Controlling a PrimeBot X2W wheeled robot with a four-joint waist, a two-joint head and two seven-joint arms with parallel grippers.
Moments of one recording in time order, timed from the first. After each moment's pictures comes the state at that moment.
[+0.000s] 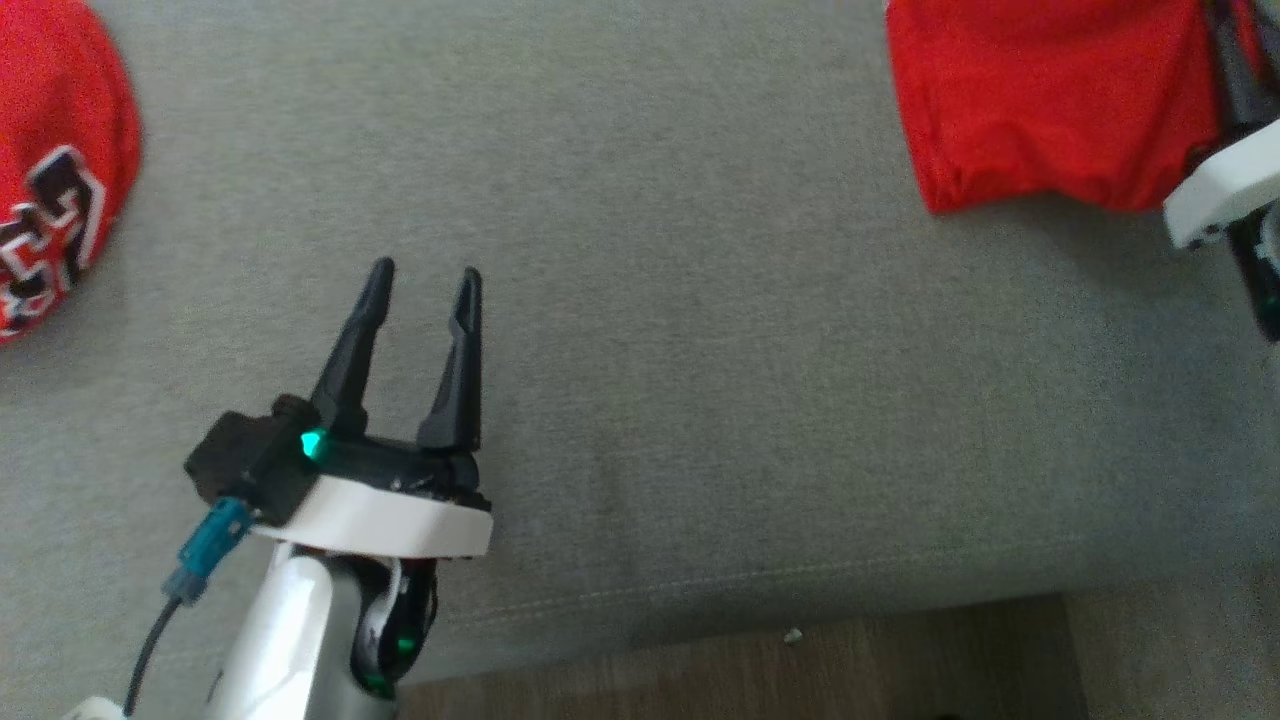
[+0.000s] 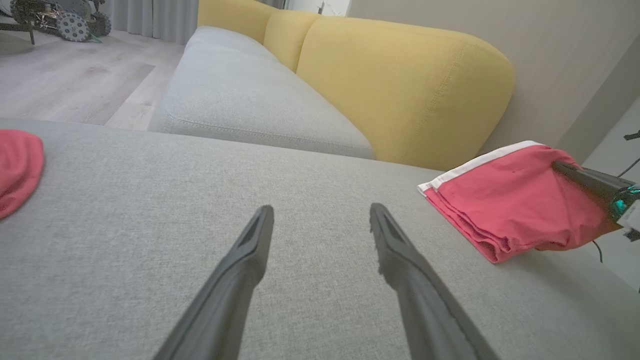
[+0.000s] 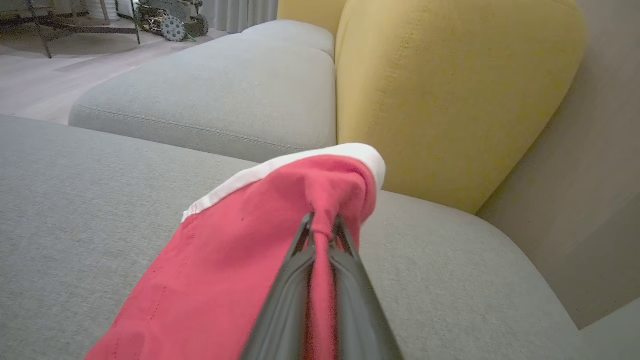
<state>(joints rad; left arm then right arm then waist) -0.15 0.05 -0.25 0.00 -0.28 -0.06 -0.25 -0.81 -0.44 0.26 0.76 0.12 0.12 -0.12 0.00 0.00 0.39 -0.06</state>
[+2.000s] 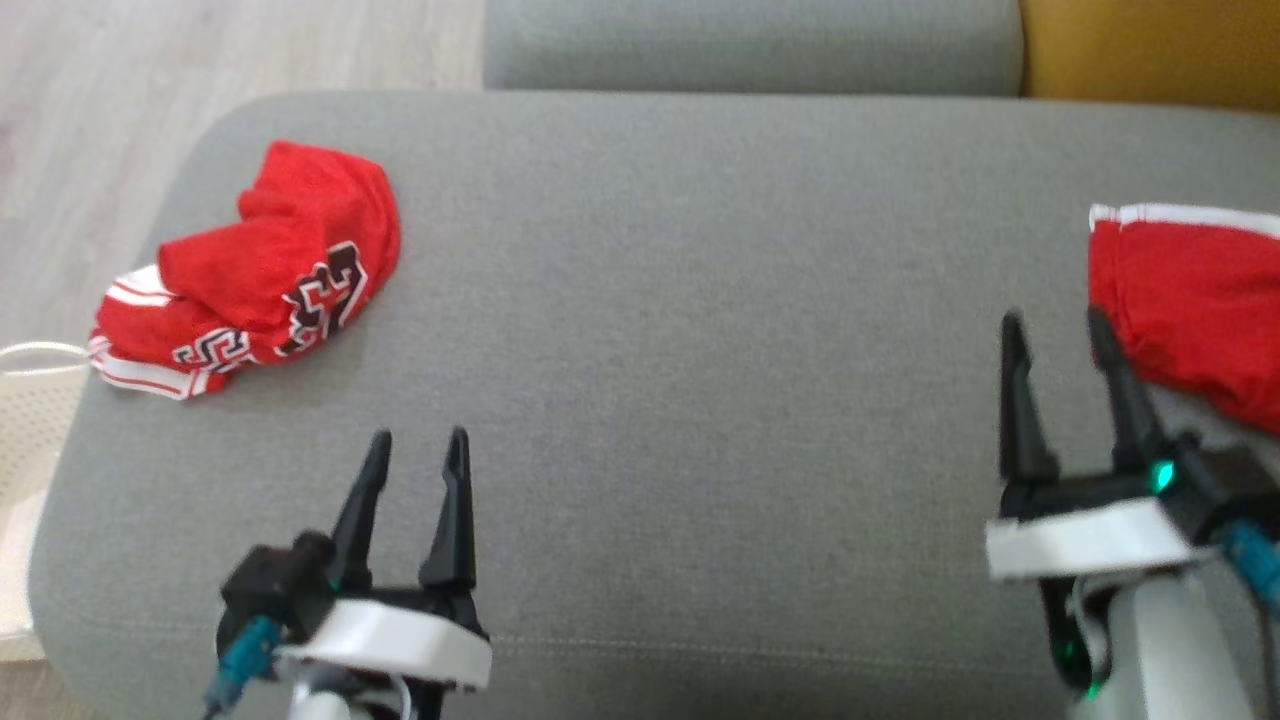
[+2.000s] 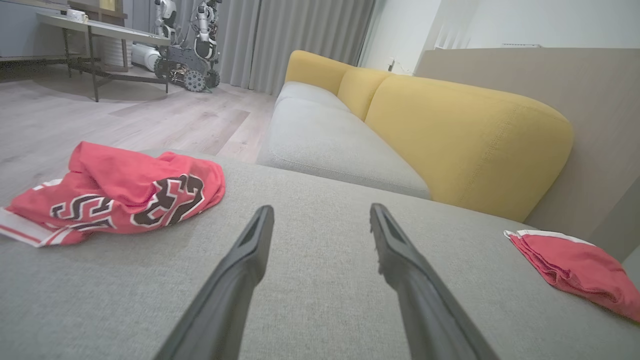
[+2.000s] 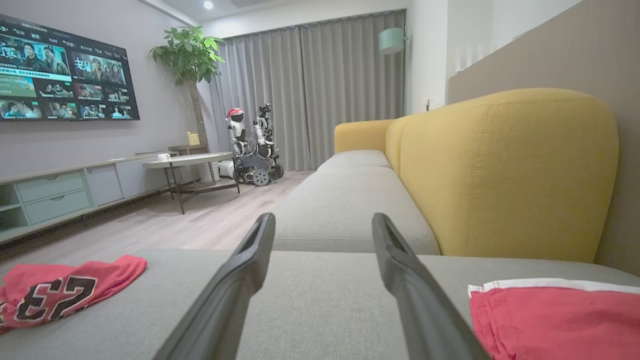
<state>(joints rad) 0.04 0.05 -0.25 0.05 -0.32 0.03 -0.26 -0.15 -0.06 0.07 0.21 0.04 0.12 -0.24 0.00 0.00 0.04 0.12</state>
